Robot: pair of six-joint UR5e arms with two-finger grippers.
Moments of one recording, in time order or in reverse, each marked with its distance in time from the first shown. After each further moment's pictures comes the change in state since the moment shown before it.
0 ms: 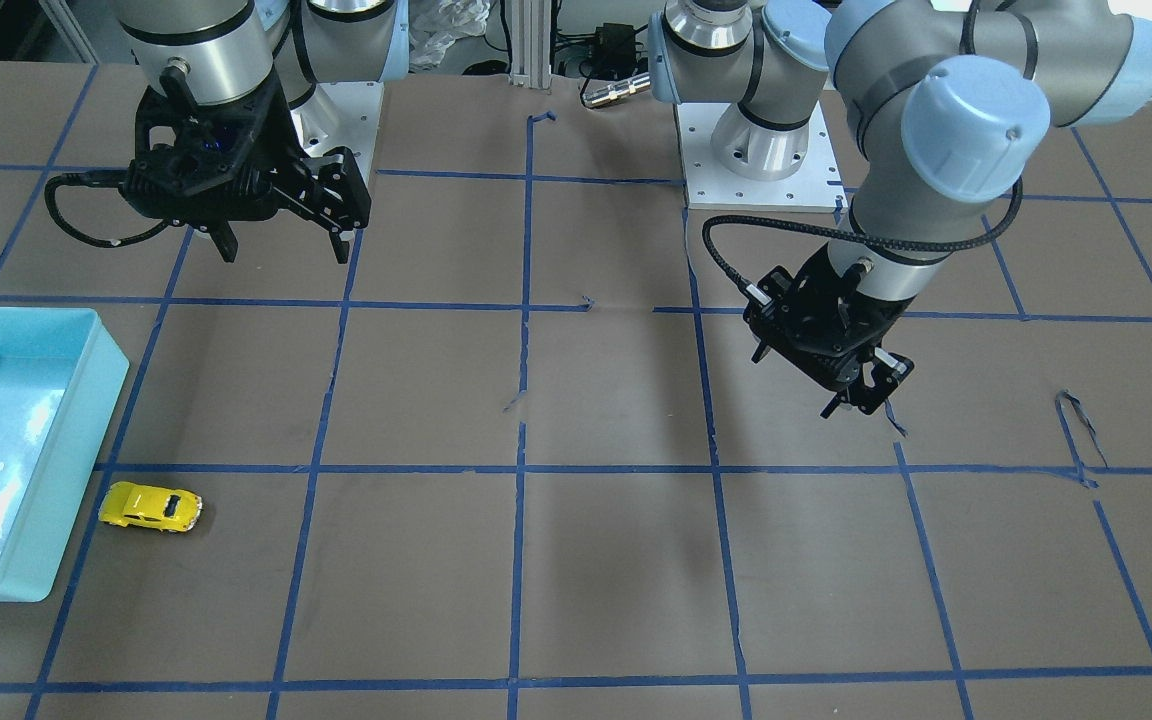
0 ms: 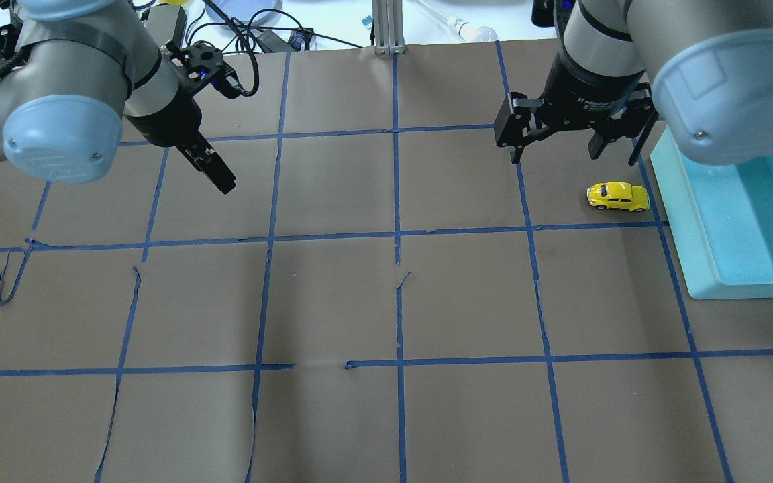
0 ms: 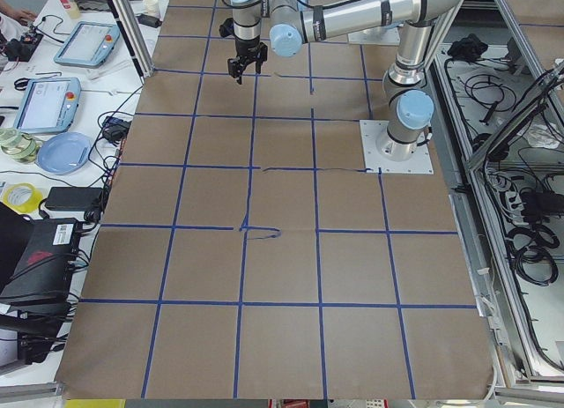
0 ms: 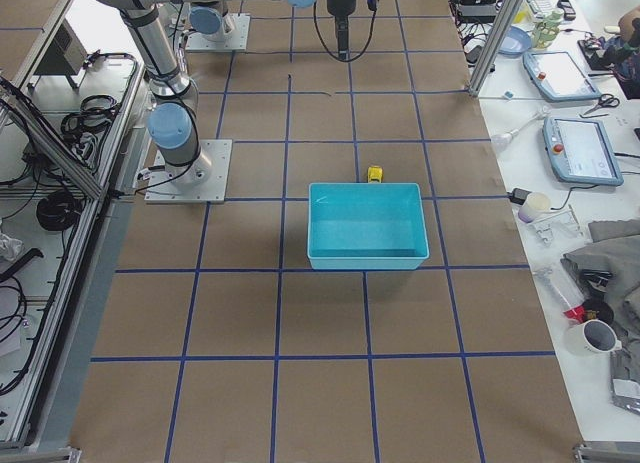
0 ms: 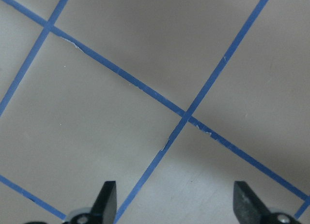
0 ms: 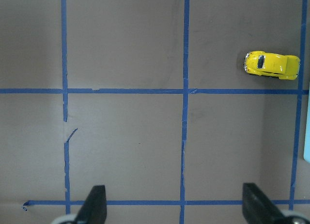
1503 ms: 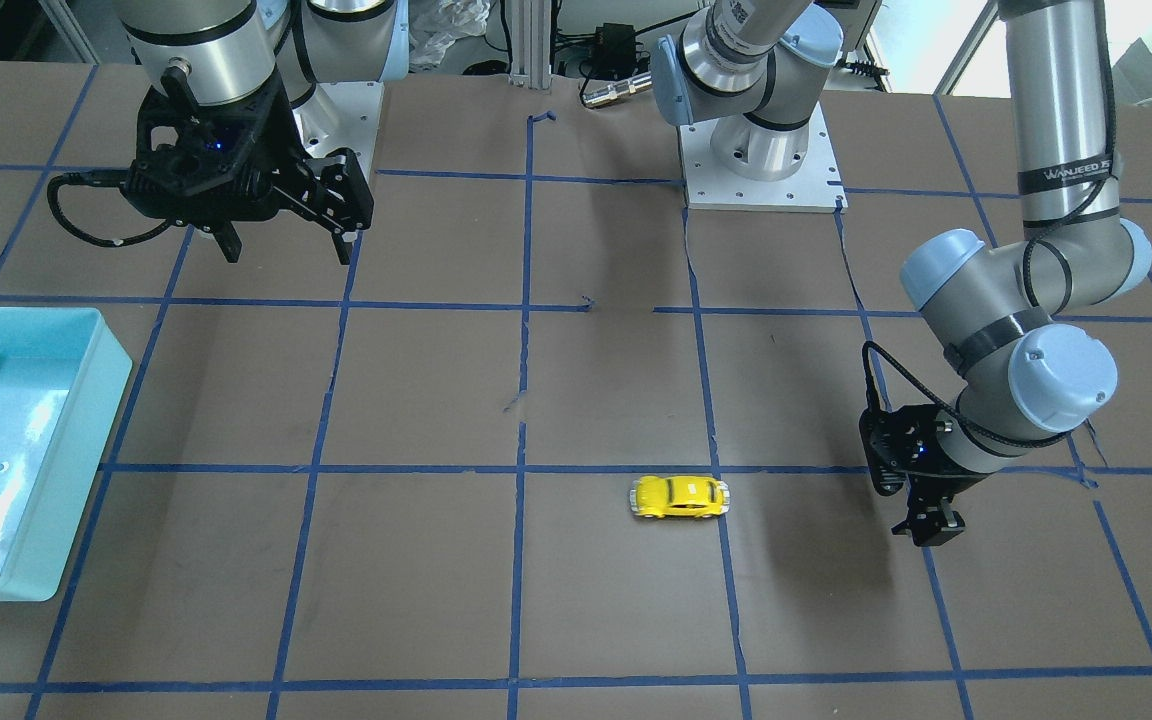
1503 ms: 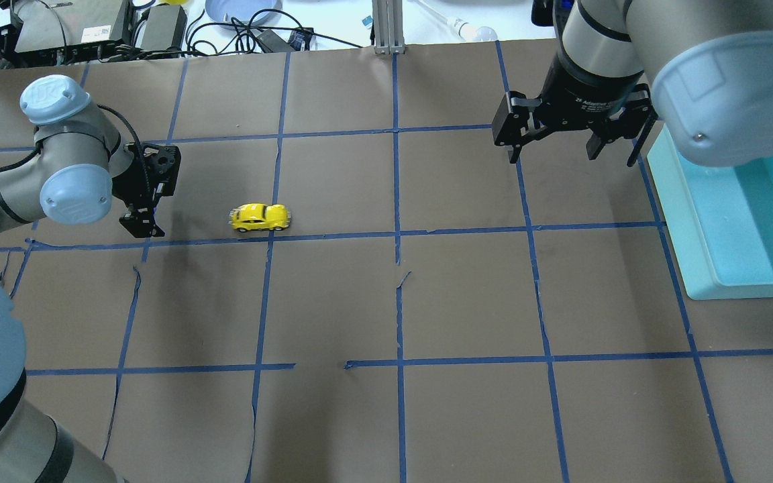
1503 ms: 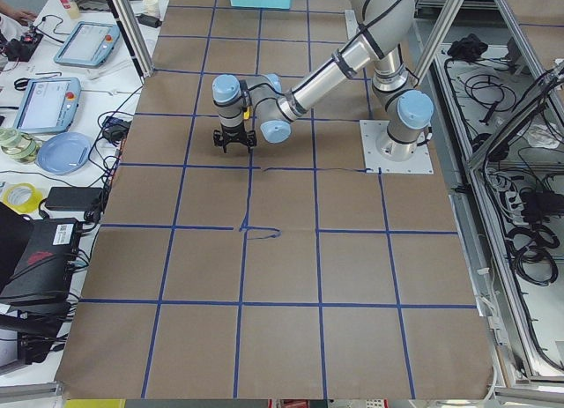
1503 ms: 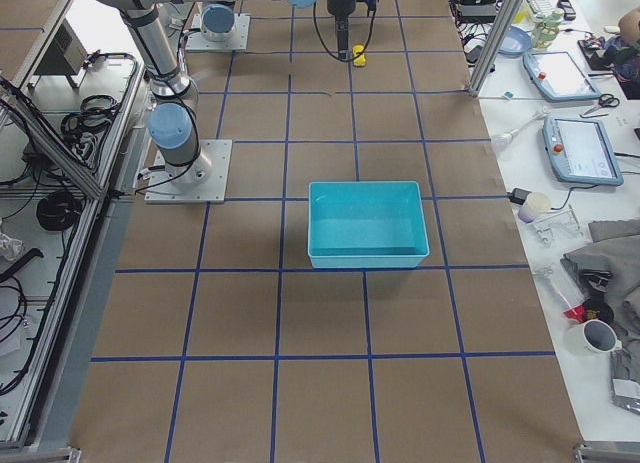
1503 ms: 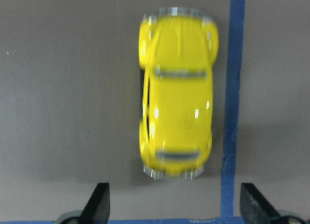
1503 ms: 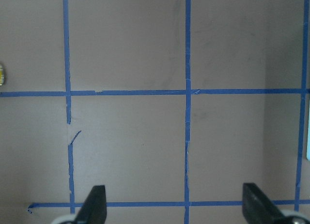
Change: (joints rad) left arm 0.265 -0.323 -0.115 0.395 0.034 1.076; right arm 0.002 -0.002 0.004 -0.010 0.011 0.018
